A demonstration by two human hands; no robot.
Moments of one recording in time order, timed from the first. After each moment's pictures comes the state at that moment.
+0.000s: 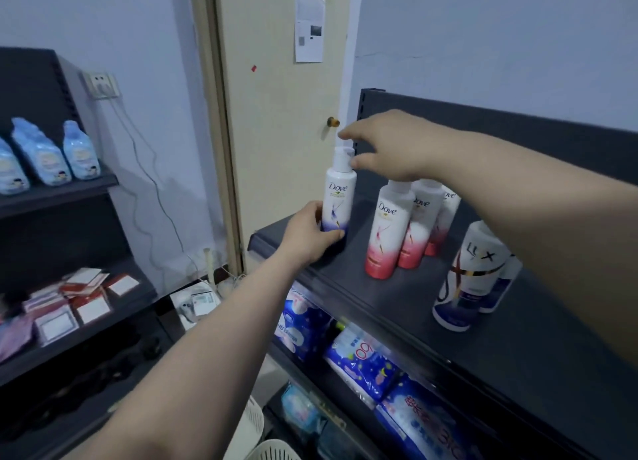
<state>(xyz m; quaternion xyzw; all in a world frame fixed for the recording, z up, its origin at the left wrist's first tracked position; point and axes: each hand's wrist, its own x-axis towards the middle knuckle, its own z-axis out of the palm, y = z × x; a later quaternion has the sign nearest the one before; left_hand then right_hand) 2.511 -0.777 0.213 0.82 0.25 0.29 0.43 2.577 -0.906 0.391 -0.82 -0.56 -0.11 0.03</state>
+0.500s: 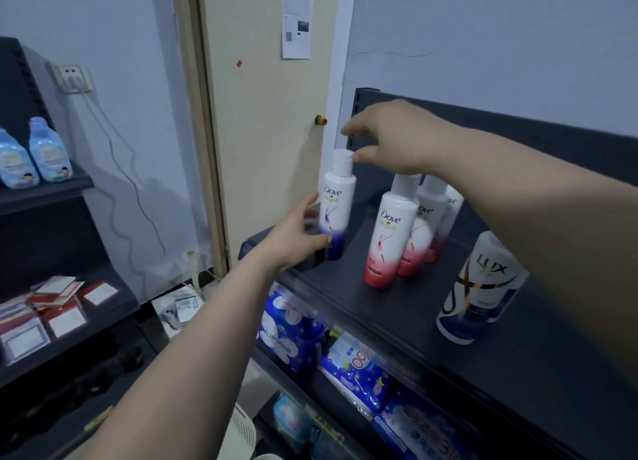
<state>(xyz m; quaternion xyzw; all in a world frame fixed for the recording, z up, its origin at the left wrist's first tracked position) 2.507 -0.755 0.223 0.83 0.17 0.22 0.49 2.596 -0.890 0.396 -0.83 -0.54 -0.14 0.04</state>
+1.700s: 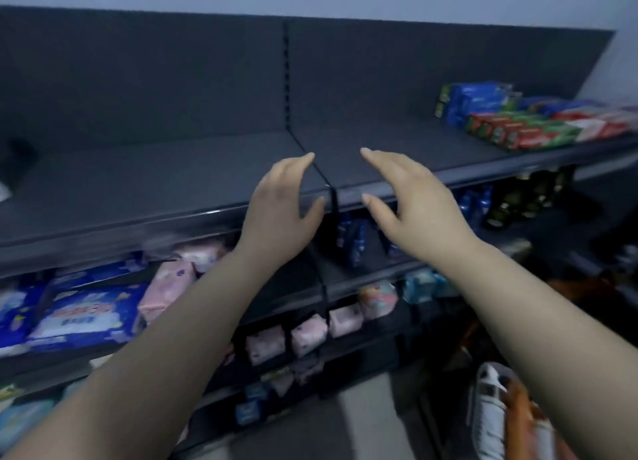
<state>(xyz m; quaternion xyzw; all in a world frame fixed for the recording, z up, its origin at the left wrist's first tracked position) 2.402 -1.371 0.216 0.85 -0.32 0.23 0.34 2.315 -1.550 0.255 -0.96 -0.05 -0.25 0.12</state>
